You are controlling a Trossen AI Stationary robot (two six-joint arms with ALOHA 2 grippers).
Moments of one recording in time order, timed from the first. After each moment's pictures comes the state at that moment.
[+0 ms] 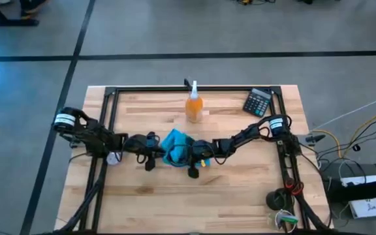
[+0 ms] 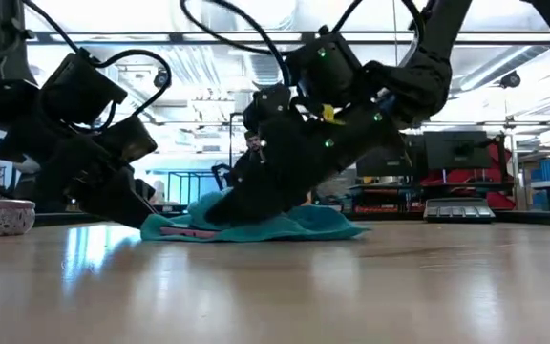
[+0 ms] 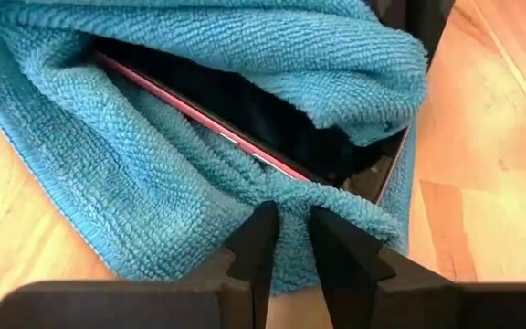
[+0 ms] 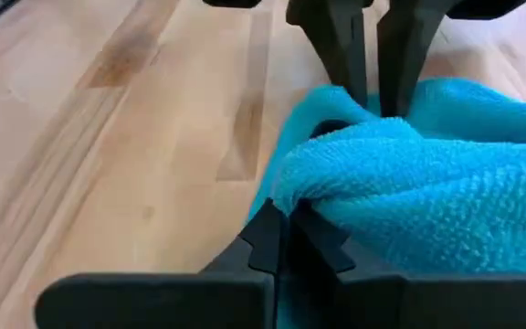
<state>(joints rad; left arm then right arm) -0.01 1.62 0.16 0.81 0.01 -0.21 0.08 2.12 1.03 0.60 -0.11 0.09</state>
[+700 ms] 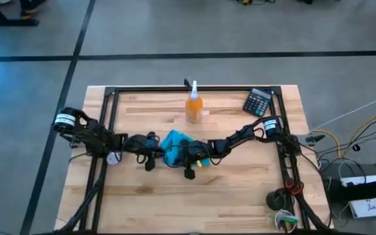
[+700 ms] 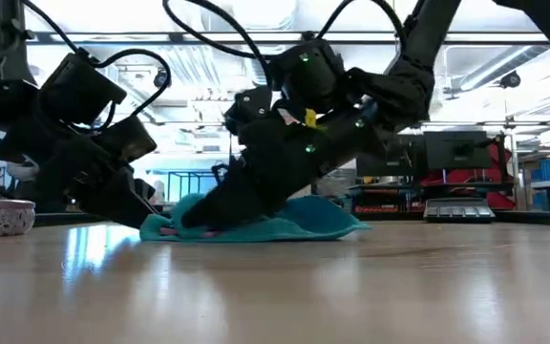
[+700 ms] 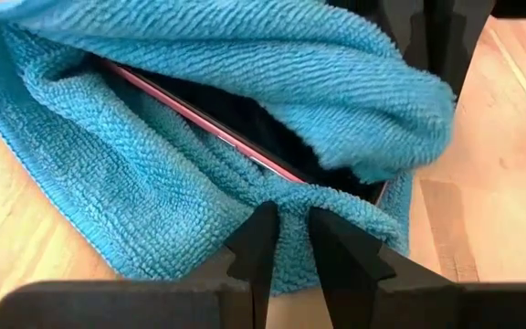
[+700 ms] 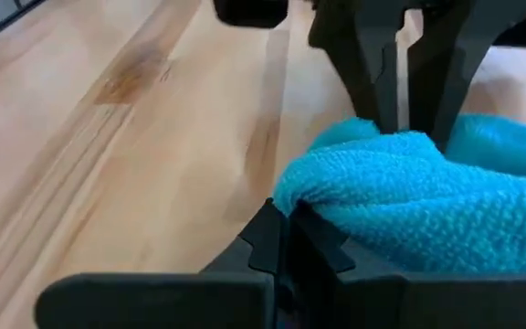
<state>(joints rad) -0.01 1.62 0.15 0.82 0.01 -0.20 0.05 2.21 1.15 0.61 -0.14 0.05</state>
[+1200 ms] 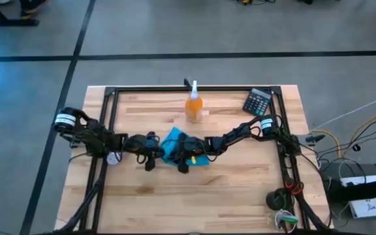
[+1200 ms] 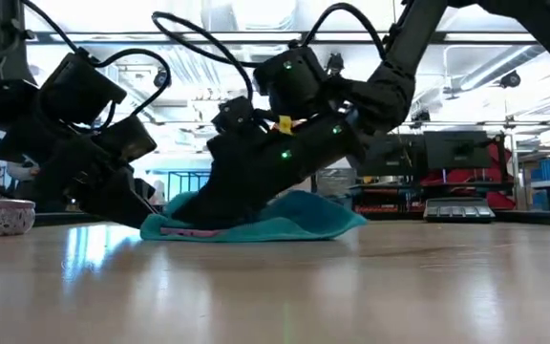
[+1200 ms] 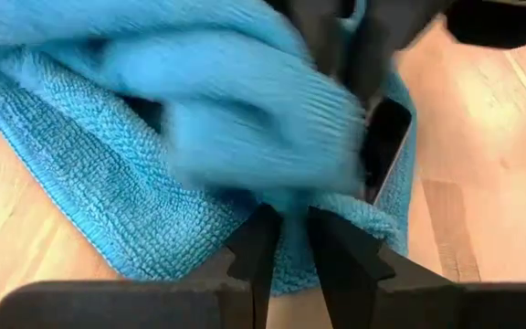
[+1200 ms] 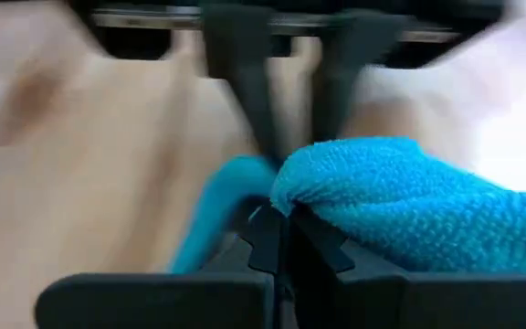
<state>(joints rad) -0.01 1.62 0.15 0.82 0.00 -0.20 0.01 2.23 1.19 0.58 0.04 0.06</state>
